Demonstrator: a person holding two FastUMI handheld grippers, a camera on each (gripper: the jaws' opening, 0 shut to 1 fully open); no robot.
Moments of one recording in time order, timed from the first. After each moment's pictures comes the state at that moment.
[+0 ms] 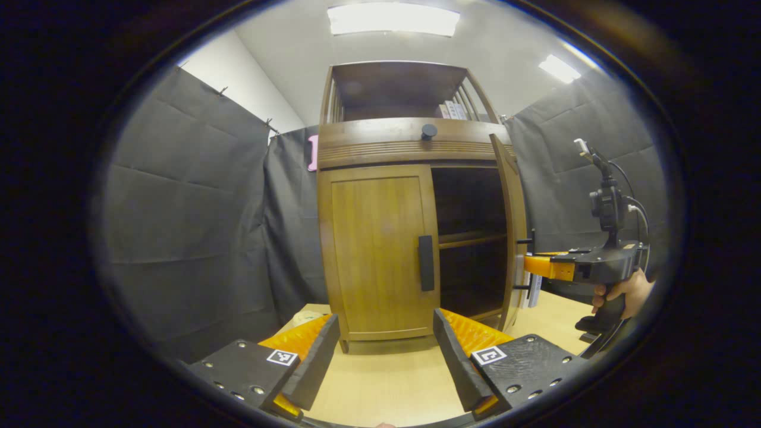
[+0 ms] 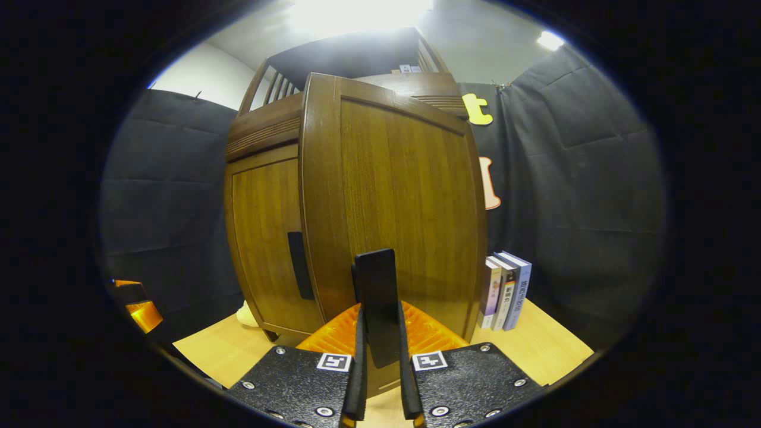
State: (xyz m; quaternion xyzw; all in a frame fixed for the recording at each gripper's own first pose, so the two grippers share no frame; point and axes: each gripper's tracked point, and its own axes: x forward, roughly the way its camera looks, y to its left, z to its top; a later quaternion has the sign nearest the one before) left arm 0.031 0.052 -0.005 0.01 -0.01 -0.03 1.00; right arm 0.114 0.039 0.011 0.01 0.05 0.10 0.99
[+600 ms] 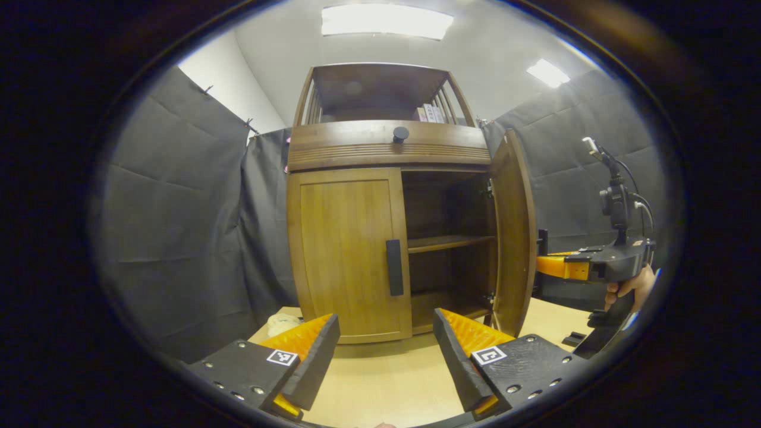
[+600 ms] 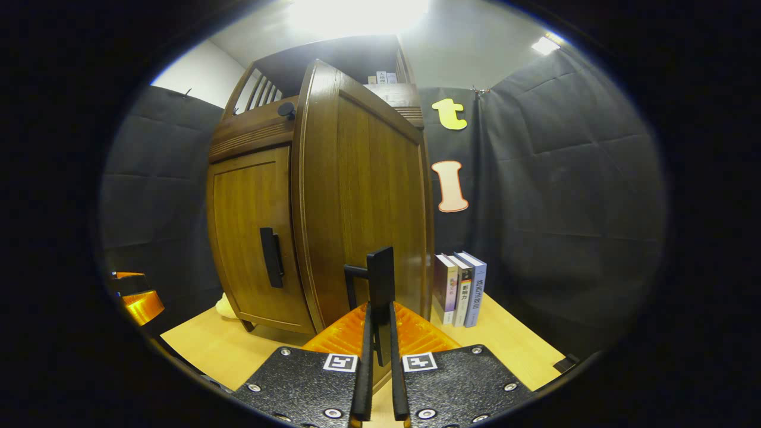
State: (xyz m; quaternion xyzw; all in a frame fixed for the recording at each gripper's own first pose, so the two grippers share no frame) left arm 0.052 0.014 0.013 0.01 -0.02 -0.08 1.00; right arm 0.084 -0.030 0.013 0.00 0.05 0.04 1.00
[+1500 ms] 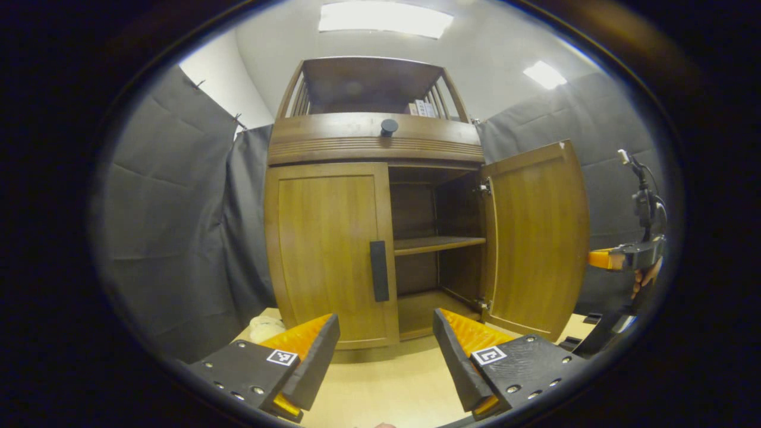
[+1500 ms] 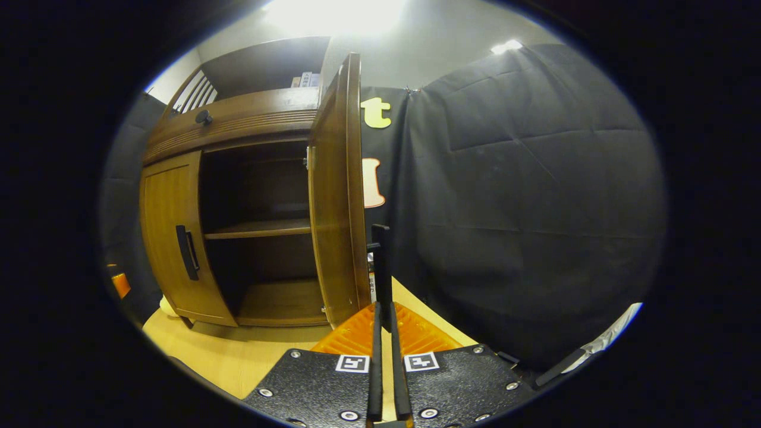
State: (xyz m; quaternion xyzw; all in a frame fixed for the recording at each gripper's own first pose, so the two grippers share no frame) left arm 0.077 0.003 -0.004 0.00 -0.01 -0.11 0.99; right arm 0.046 -0.155 0.007 0.01 0.06 -0.10 0.99
